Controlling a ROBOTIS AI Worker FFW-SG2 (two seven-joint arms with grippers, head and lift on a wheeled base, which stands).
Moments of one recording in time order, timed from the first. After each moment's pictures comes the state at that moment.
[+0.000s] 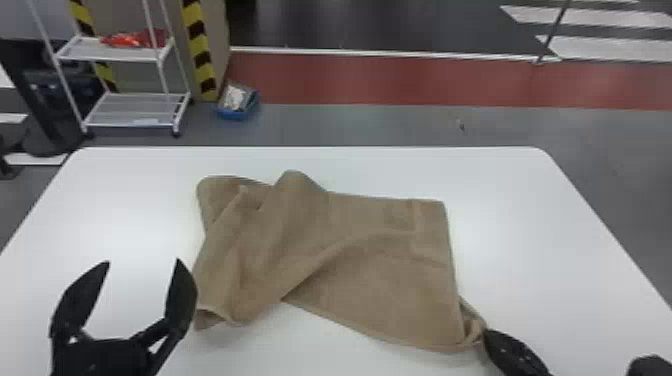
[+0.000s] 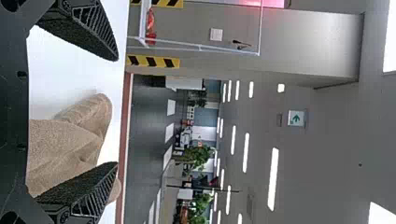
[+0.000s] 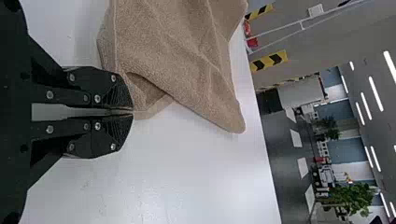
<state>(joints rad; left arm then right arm) 0.66 0.25 -0.11 -1.99 0.17 -0.38 0.19 0.73 -0.20 -0.23 -2.04 -0.40 0.26 0.36</state>
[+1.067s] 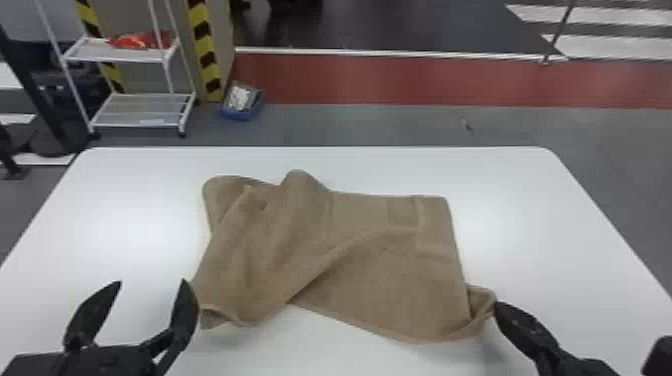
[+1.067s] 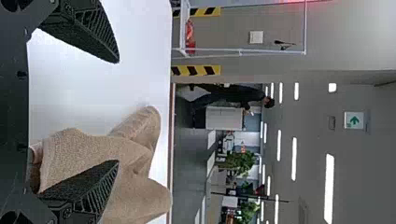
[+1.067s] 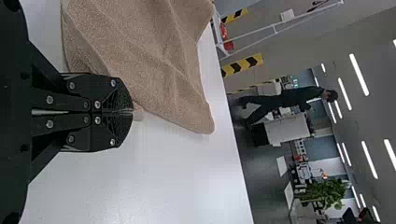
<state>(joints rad) 0.68 0.25 -0.06 -2.05 0.19 -0.13 0.20 0.69 -0.18 -0.25 -2.07 -0.44 0.26 0.36</state>
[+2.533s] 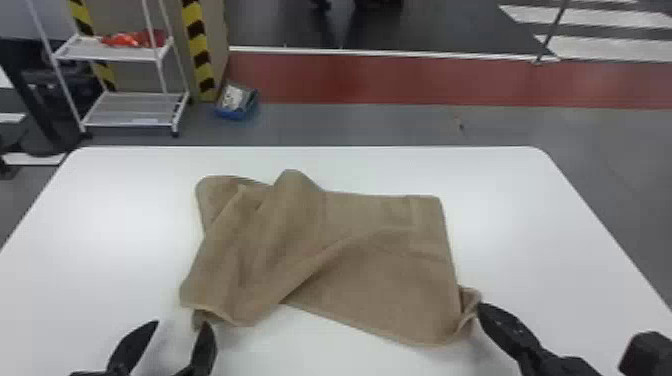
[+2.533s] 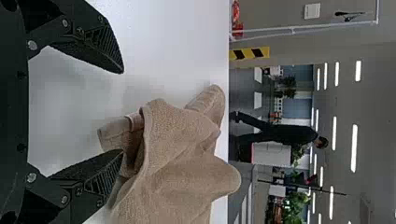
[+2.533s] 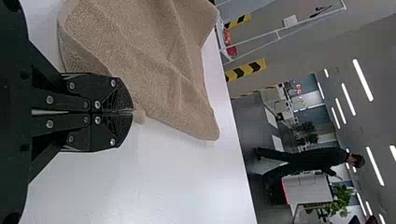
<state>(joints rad) 0.69 0.24 -0.12 -1.99 0.17 0.01 0.15 0.67 -0.19 -0.23 -2.04 -0.43 0.26 0.38</state>
